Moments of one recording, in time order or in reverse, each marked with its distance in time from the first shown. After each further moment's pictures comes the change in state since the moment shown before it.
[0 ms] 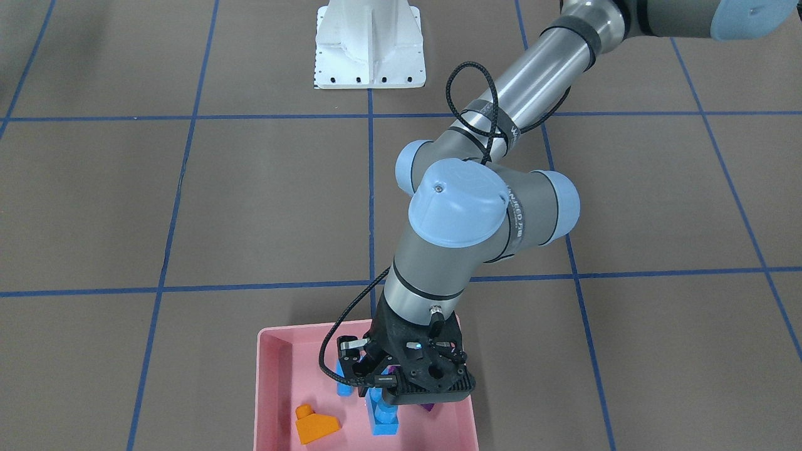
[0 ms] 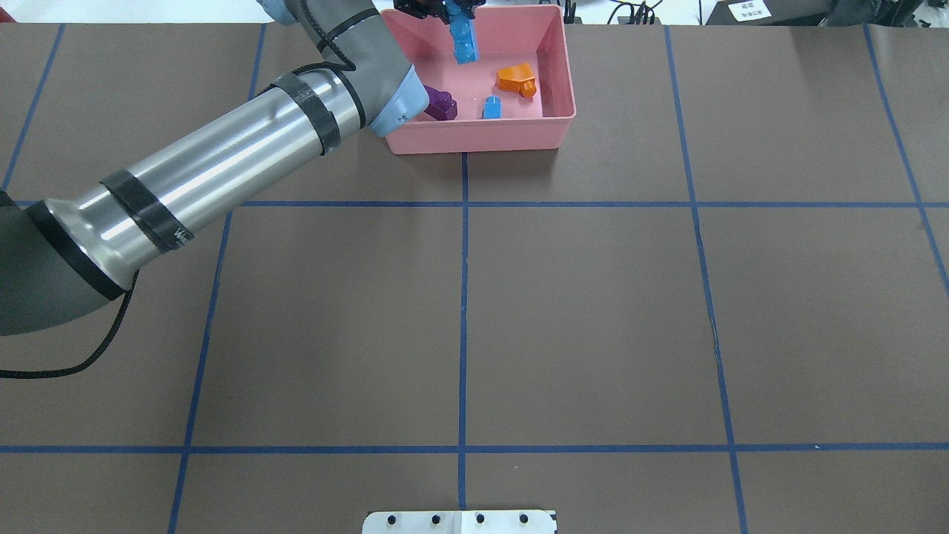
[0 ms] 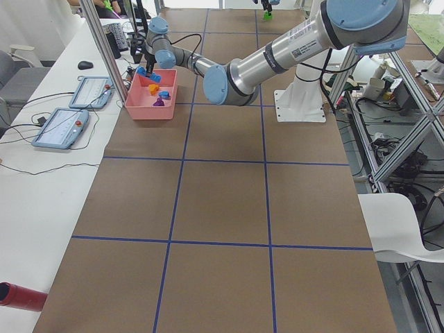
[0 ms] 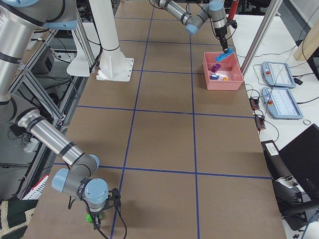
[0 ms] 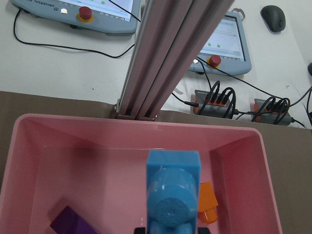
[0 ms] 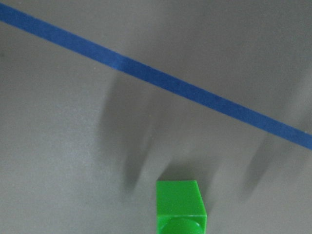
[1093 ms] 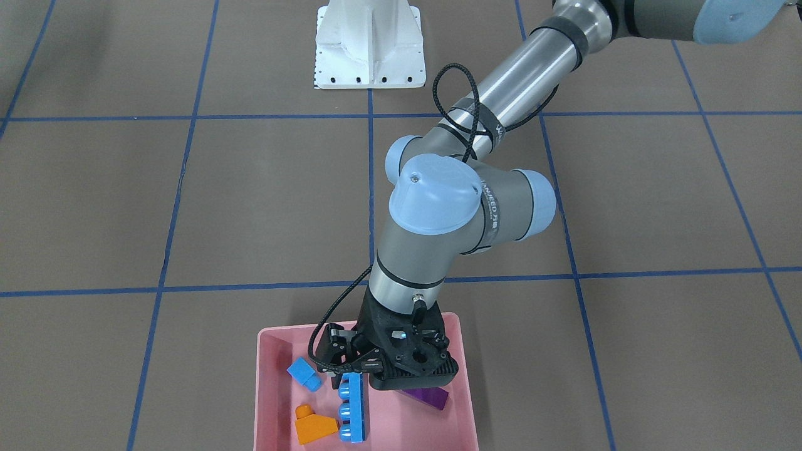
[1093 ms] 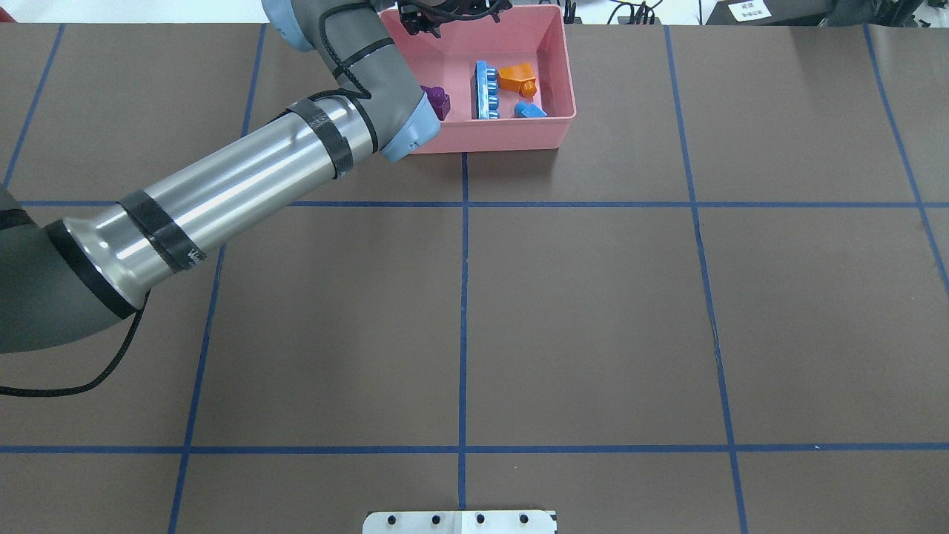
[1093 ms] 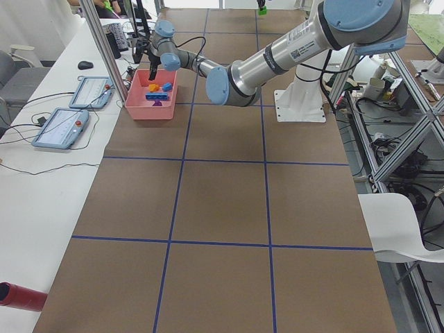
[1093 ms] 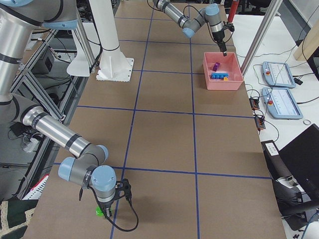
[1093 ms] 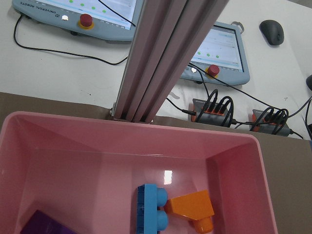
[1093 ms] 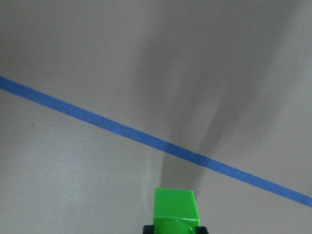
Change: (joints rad) left arm 0.038 0.012 -0.010 -0.015 0.060 -0.041; right arm 0.086 0.032 0.229 -0.169 -0.010 -0.002
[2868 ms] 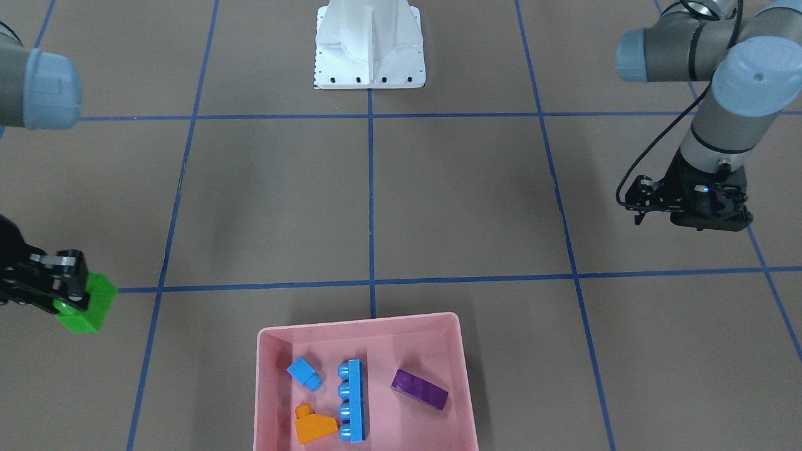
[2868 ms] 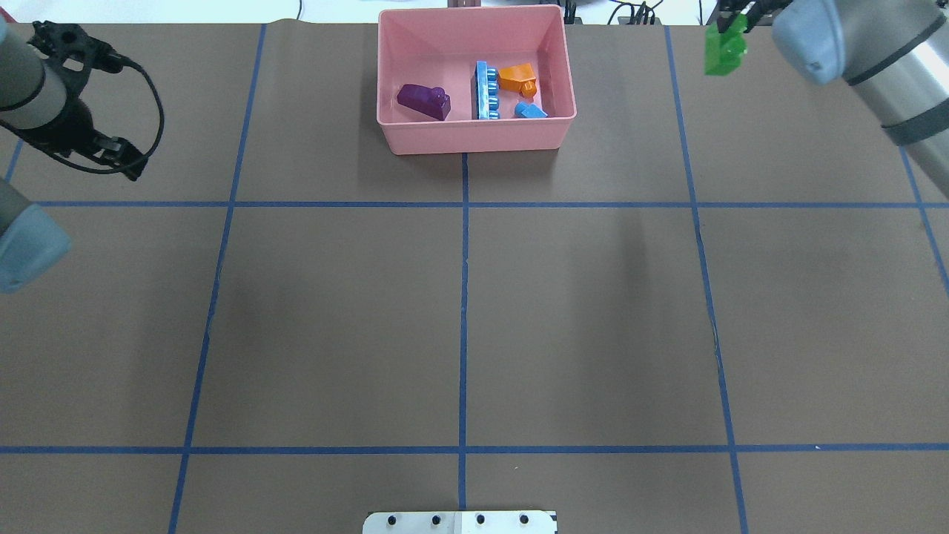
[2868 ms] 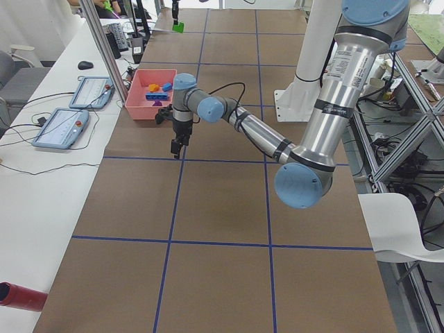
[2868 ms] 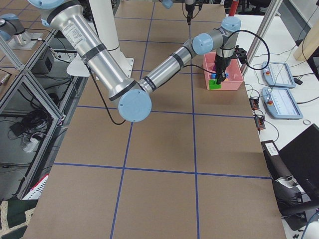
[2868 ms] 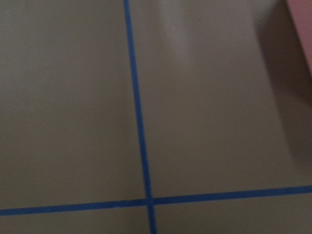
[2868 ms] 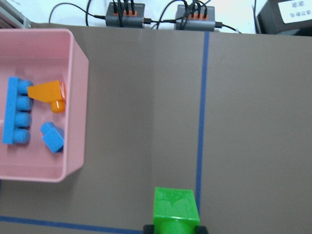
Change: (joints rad) left arm -0.224 0.972 -1.053 0.737 -0.137 0.883; right arm -0.540 1.253 -0.159 -0.245 0.083 1.271
